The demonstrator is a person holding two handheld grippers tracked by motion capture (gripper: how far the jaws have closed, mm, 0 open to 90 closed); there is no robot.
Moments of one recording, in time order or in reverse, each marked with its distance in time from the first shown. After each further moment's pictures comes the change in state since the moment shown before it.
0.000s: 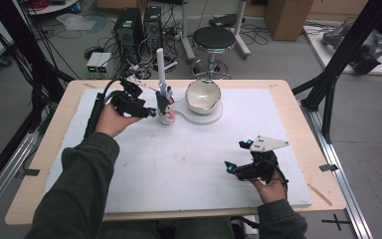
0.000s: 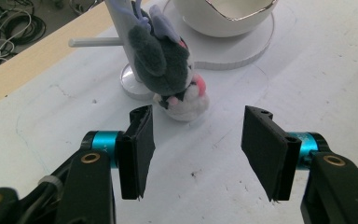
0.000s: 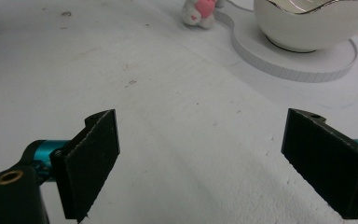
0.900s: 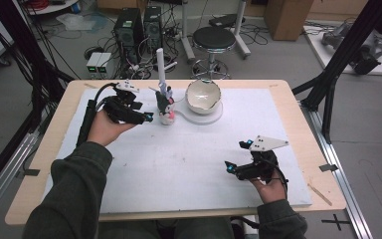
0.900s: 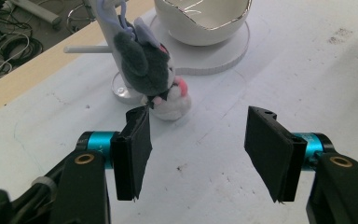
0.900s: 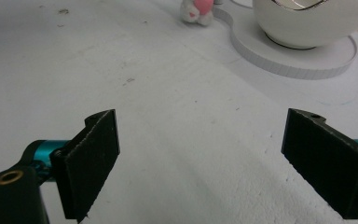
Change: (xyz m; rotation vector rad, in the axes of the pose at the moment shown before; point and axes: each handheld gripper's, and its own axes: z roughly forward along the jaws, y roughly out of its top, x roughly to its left) left arm -0.012 -0.017 -0.027 -0.081 -0.026 0.033; right arm -0.001 -0.001 0.001 0.007 -0.004 0.002
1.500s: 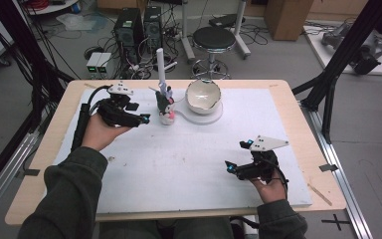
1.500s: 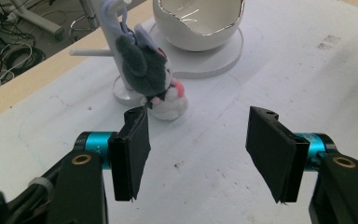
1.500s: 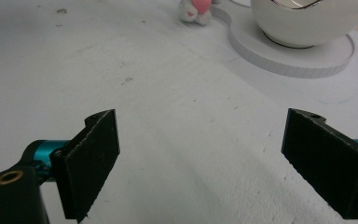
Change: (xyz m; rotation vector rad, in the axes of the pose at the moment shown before) left arm -0.004 -0.008 -0.015 -0.044 -0.001 0.002; right arm 0.000 0.000 -0.001 0.005 -0.006 0.009
